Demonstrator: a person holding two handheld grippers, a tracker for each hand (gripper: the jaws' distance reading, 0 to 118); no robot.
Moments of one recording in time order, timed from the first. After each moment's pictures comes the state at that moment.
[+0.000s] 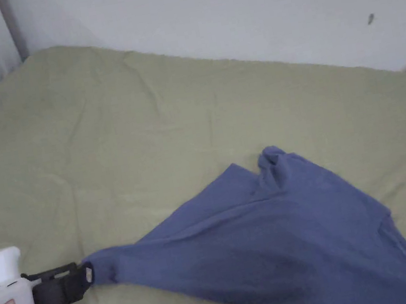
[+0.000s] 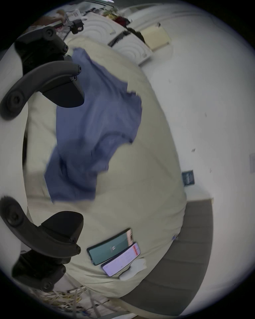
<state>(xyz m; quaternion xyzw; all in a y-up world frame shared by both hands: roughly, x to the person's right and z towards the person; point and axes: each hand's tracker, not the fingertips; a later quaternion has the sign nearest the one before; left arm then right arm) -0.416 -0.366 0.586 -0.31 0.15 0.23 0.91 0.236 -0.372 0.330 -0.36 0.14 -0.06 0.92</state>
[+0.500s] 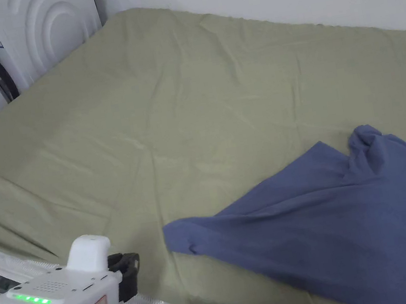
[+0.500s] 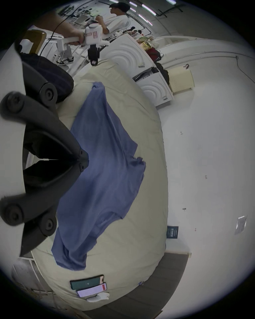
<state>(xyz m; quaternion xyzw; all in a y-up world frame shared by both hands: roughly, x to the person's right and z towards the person) -0.443 -0.394 0.576 -0.37 0.17 0.14 0.90 0.087 -0.337 0.384 -0.33 0.30 0.00 0.89</state>
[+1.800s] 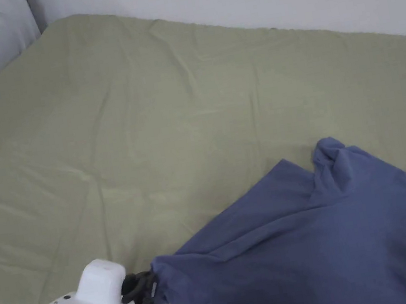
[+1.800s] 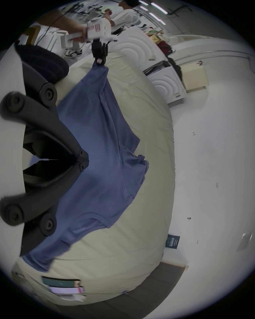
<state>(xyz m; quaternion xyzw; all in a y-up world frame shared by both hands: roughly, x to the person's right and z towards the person) -0.416 -0.417 0.499 -0.35 0.05 0.11 0.93 0.021 -0.337 0.276 -0.36 0.30 0.08 0.88</state>
